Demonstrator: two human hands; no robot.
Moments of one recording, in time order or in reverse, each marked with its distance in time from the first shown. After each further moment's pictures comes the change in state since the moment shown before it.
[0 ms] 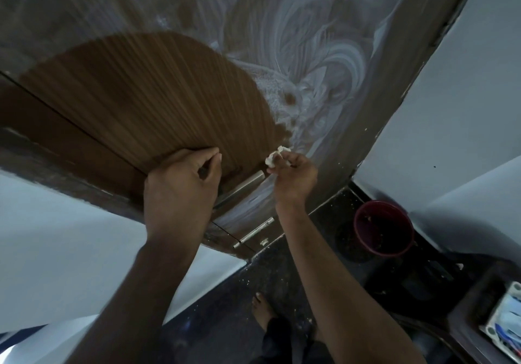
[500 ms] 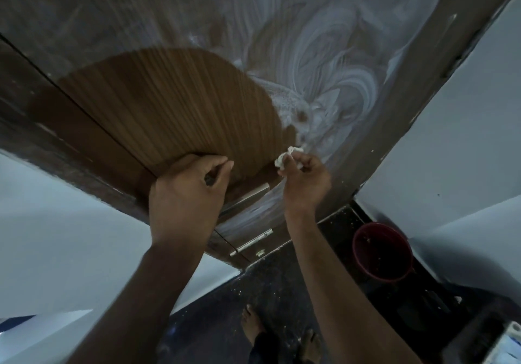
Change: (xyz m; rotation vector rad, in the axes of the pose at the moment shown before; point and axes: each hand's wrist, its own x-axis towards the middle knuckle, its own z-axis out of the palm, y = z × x) left_hand -0.002 0.001 0.000 0.013 0.061 -0.024; right_hand -0.008 -0.028 0.002 -0.149 -0.008 -0.215
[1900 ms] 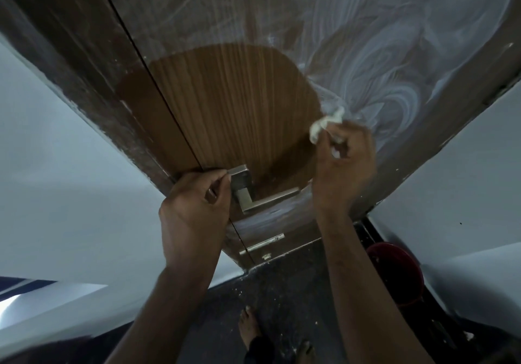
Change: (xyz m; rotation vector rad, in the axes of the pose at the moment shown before) left_hand -0.037 -0.019 -0.019 -0.099 0.171 -0.247; right_hand -0.004 -0.044 0.012 -0.221 0.025 -0.800
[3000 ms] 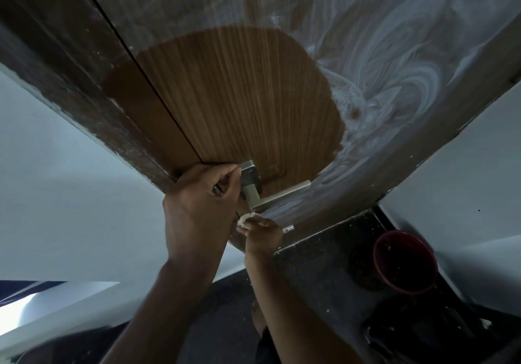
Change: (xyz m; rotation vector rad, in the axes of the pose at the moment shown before) left_hand 0.012 -0.006 0.001 0.045 -0.051 0.118; right_hand -0.201 0.065 0.065 0.386 -0.331 1.496
